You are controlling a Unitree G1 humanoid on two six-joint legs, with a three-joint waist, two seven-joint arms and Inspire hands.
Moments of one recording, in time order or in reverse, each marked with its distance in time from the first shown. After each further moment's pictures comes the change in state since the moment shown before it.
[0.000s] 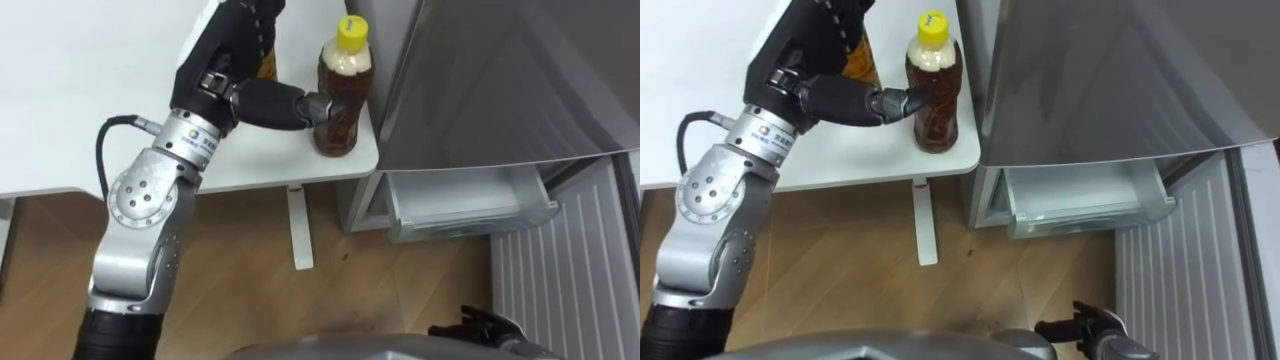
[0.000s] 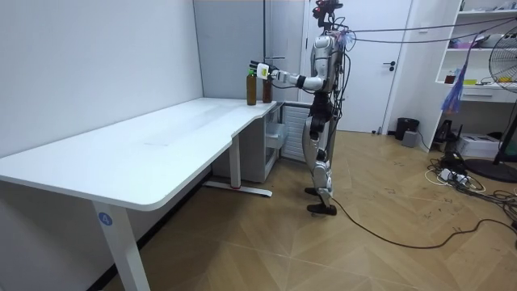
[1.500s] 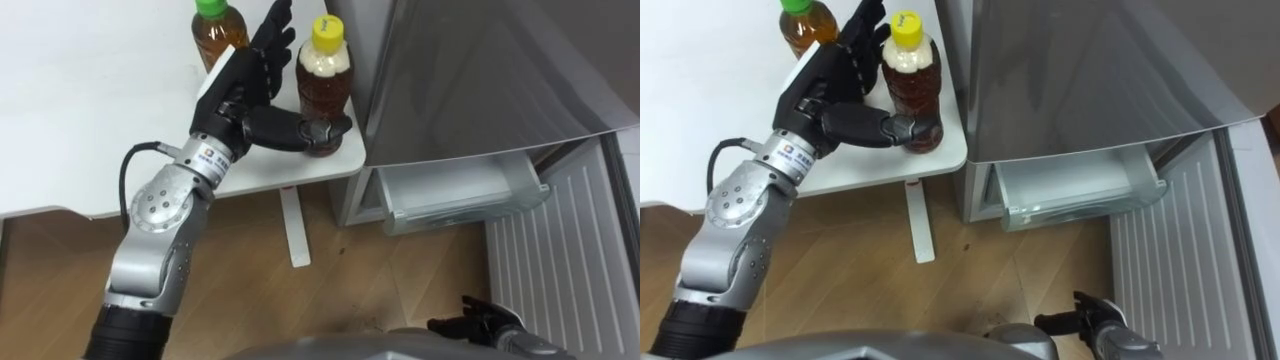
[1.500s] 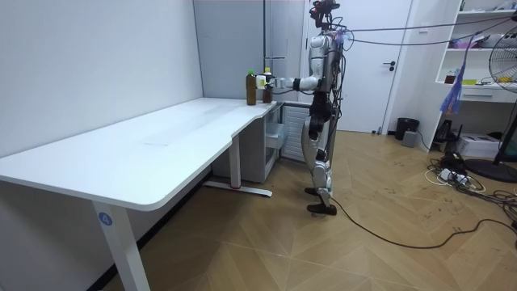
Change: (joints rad) left arm -0.022 -0.004 -0.031 0.181 -0.020 0.009 0.001; right arm -0.006 0.003 0.012 -0.038 -0.029 0.008 -0.044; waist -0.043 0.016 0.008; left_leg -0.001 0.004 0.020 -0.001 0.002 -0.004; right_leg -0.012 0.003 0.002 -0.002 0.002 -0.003
